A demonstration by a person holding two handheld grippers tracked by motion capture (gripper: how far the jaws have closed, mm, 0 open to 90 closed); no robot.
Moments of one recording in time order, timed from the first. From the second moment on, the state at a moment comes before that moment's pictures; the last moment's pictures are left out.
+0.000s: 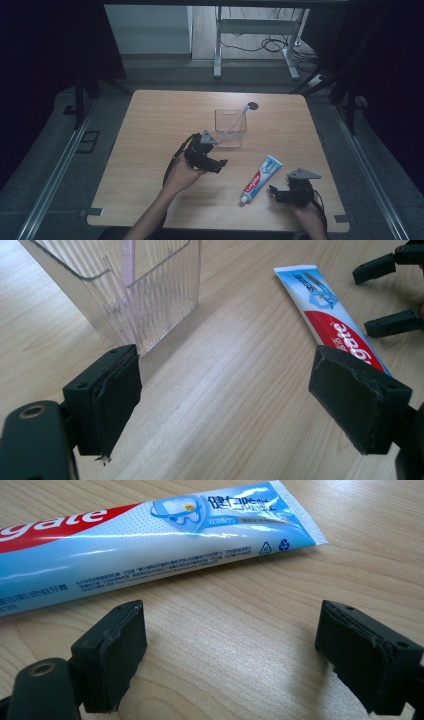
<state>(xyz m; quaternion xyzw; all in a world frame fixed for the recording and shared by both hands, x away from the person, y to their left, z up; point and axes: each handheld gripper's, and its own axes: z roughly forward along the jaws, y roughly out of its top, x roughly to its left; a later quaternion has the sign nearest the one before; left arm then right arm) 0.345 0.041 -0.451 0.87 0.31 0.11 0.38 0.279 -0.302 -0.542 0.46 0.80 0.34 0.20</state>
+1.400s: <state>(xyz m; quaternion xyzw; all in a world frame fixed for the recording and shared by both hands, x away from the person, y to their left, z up) 0.301 0.079 -0.519 0.87 0.30 0.10 0.37 0.280 -0.302 -0.542 0.46 0.80 0.34 0.20</state>
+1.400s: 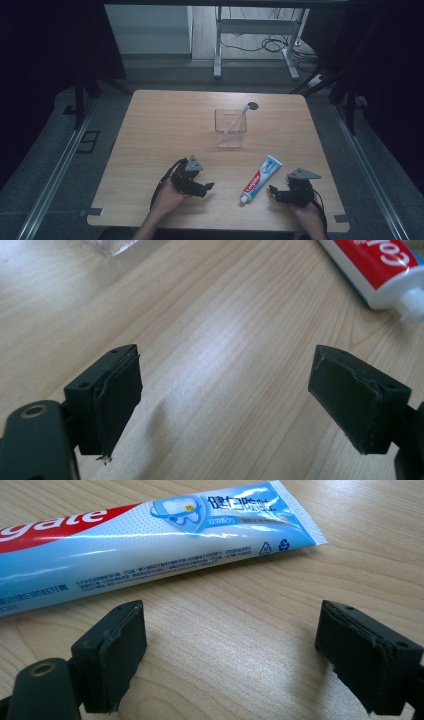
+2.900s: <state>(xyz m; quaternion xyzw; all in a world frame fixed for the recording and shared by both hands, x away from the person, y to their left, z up) 0.298 0.090 -0.543 0.88 0.31 0.11 0.35 0.269 -0.289 -0.502 0.43 0.80 0.39 0.13</state>
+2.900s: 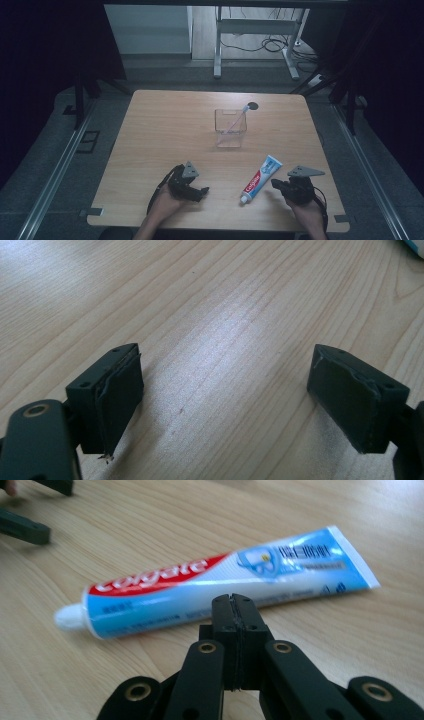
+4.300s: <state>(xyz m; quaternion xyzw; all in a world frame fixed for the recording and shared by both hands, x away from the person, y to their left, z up) 0.298 0.090 -0.543 0.87 0.32 0.12 0.35 0.281 -0.231 -0.504 0.37 0.84 0.39 0.07</state>
